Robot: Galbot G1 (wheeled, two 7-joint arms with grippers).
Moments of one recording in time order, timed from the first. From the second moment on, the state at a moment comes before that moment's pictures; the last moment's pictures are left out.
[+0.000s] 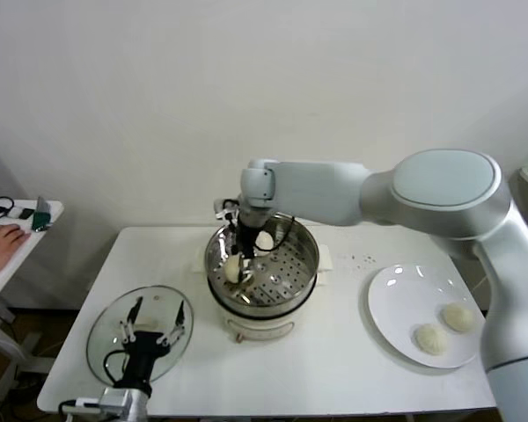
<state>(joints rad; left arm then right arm) 1.65 -1.40 -0.56 -2.04 -0.03 -0.06 -0.05 0.62 1.55 -1.66 0.94 0.89 -0.32 -0.99</state>
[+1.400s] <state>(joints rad) 1.65 -1.38 -0.57 -2.03 -0.02 -0.04 -0.06 0.71 0.73 -1.54 1.31 0.43 -0.21 -1.09</state>
